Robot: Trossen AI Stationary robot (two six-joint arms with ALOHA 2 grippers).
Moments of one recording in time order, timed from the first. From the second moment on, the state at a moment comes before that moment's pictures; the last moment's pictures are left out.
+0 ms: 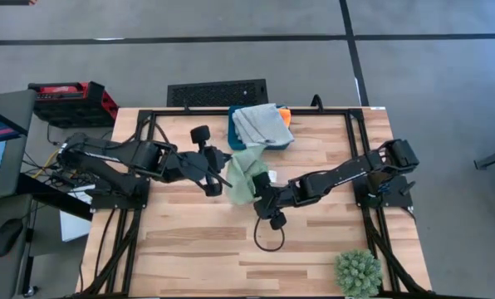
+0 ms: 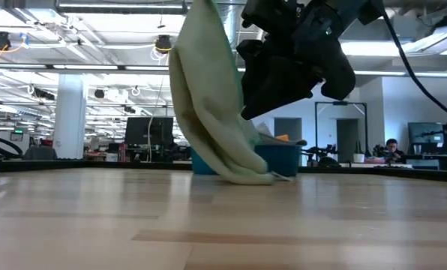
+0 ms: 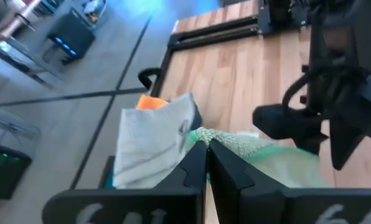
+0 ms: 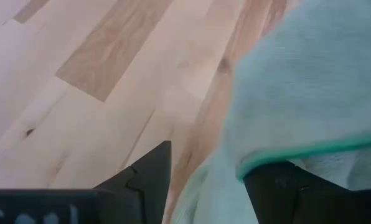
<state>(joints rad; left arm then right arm) -0.23 1.41 1.54 -0.81 -0.63 0.03 0.25 1.74 1.08 -0.18 0.21 -0.45</state>
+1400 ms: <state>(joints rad) -0.32 1.41 1.69 -0.81 -0.82 0.17 0.20 1.76 1.08 -0.23 0.04 -0.20</state>
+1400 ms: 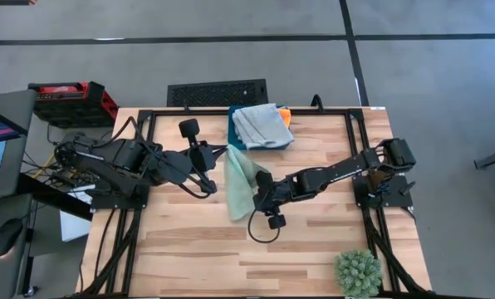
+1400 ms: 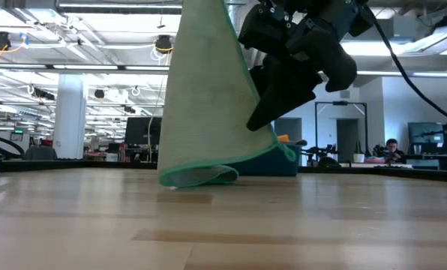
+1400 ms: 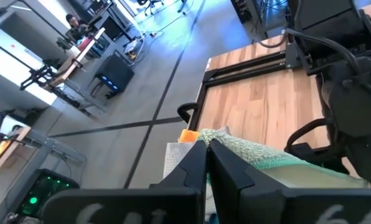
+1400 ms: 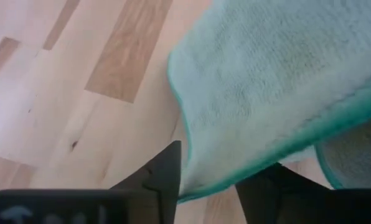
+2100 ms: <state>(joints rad) -0.32 1.41 1.69 -1.00 -0.89 -0.01 0.30 1.66 1.07 -0.49 0.21 -0.07</state>
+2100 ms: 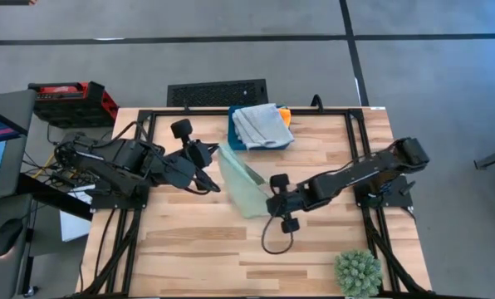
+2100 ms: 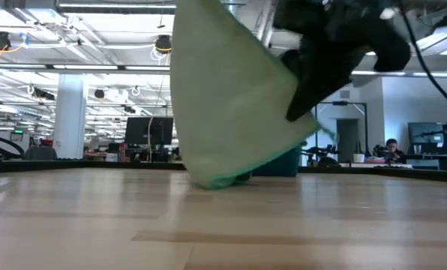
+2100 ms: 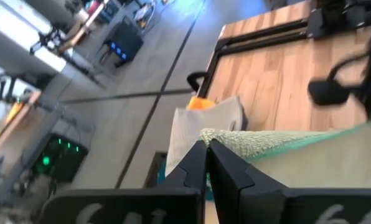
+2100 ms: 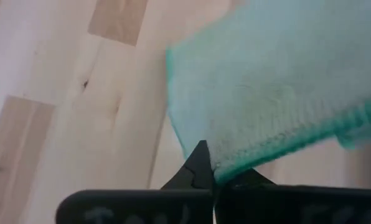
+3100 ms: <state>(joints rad) -0.27 1.44 1.68 -1.38 -1.13 -0.48 0.22 1.13 1.25 -0.75 0.80 -0.15</state>
